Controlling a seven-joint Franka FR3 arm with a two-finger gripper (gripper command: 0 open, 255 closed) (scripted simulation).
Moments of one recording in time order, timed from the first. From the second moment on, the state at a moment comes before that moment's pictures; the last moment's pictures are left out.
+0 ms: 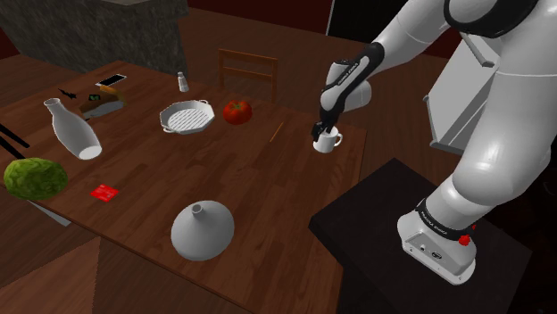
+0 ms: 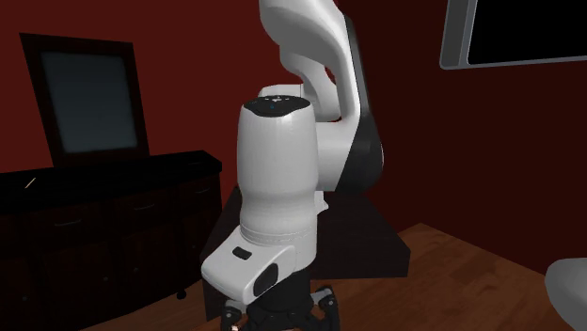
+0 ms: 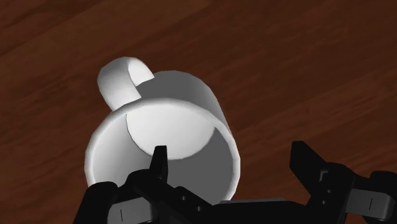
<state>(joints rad) -0.08 0.38 -0.03 -2.35 0.04 2.75 -0.26</state>
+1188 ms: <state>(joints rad) -0.08 0.43 -0.03 -2.34 0.04 2.79 -0.26</state>
